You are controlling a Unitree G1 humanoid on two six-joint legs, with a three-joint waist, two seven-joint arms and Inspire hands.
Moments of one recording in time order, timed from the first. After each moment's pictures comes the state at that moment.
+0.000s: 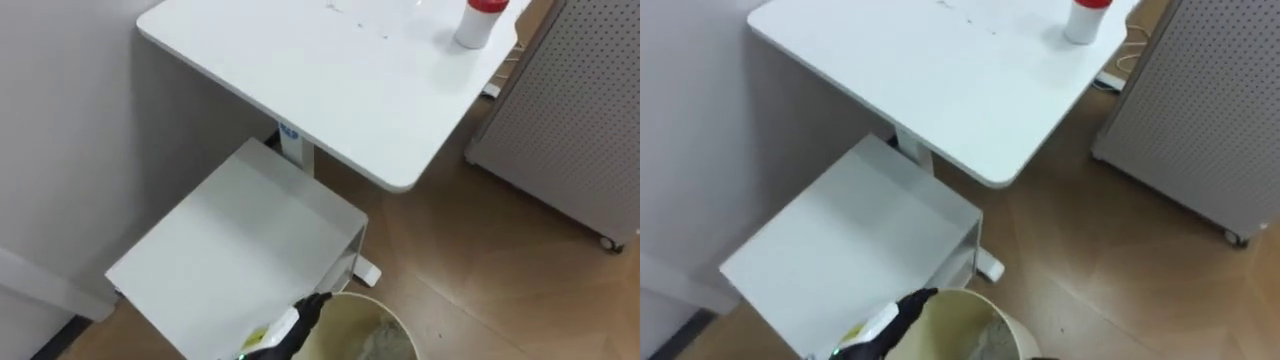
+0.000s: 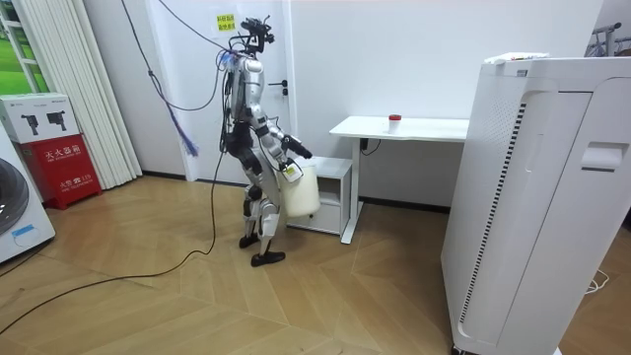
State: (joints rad) left arm -0.21 0.26 -0.61 0.75 0.37 -0.31 0.19; right arm -0.10 -0.28 0.39 1.00 0.58 -0.22 0.11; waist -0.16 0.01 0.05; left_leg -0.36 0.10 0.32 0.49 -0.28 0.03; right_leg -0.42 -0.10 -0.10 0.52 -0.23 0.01
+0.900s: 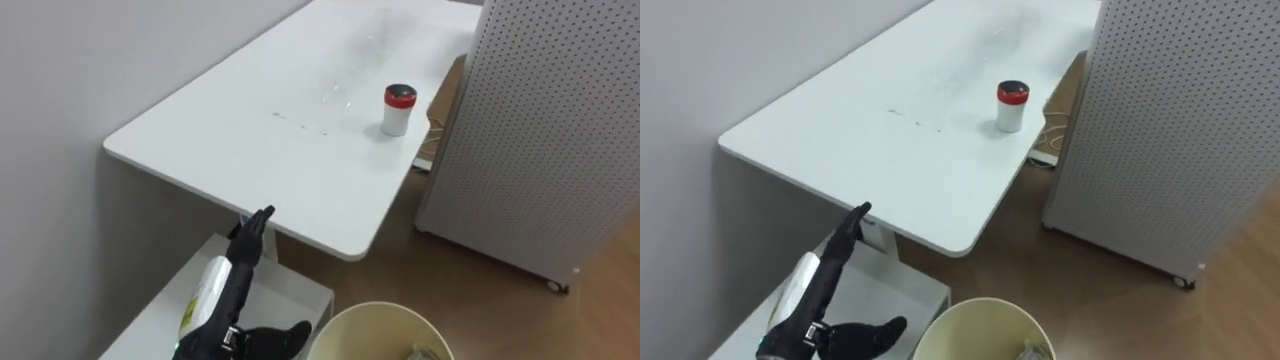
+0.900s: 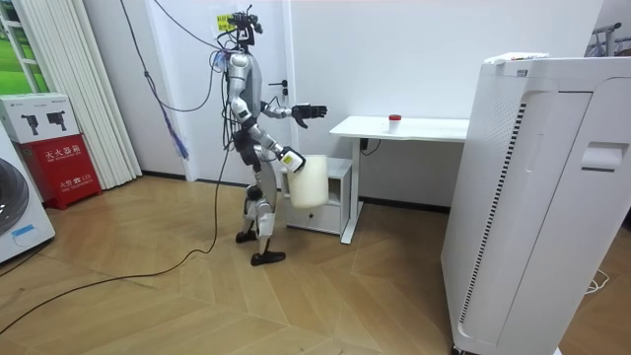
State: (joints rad) left arm 0.11 0.31 -0.29 0.21 0.36 -0.39 0.33; right arm 0.14 -0.27 0.21 0.73 0.42 -0.22 0.05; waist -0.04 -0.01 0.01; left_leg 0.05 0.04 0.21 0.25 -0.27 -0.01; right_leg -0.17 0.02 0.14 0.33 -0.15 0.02
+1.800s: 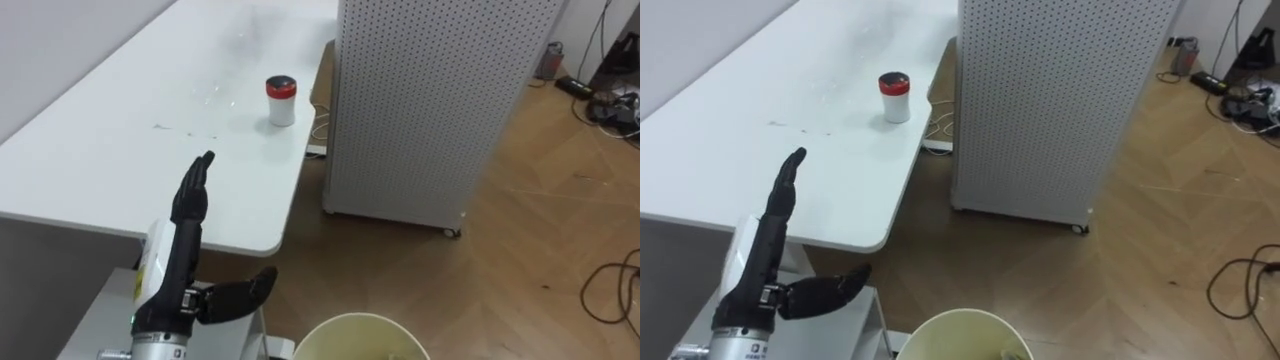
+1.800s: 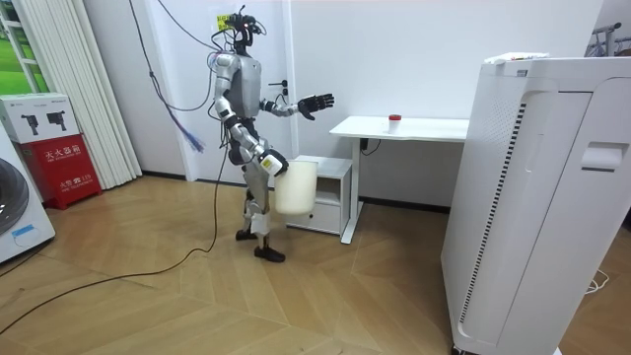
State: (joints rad) left arm 0.08 0.30 -0.18 0.13 0.36 -0.40 0.43; right arm 0.11 -0.27 0.22 0.77 0.39 -0.18 0.16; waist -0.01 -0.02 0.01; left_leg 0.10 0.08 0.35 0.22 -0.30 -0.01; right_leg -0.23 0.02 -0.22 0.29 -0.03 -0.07
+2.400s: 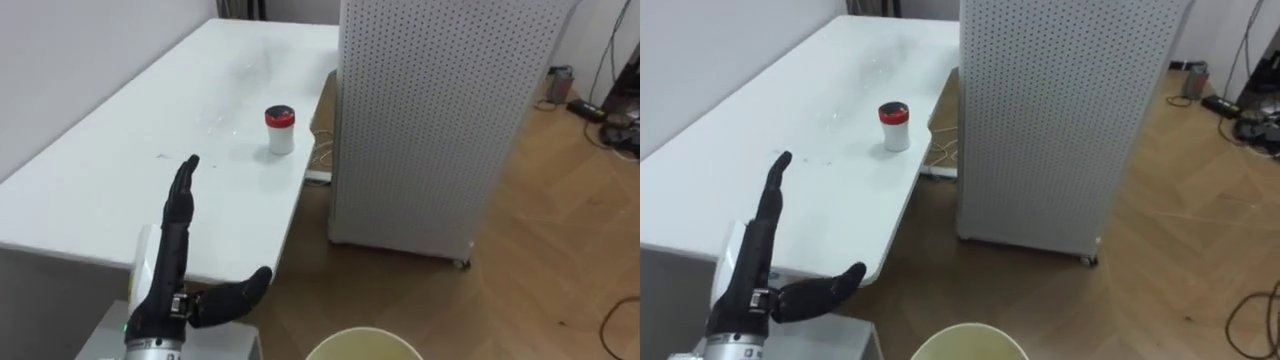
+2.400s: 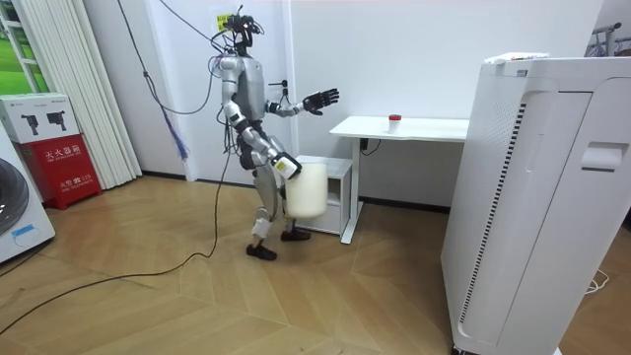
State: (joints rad) left arm 0.07 0.26 -0.16 0.17 0.28 -0.44 0.43; right arm 0.08 -0.29 0.22 0.81 0.36 -0.17 0.13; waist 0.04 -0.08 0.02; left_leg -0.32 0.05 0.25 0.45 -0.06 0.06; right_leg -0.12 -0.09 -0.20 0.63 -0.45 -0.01
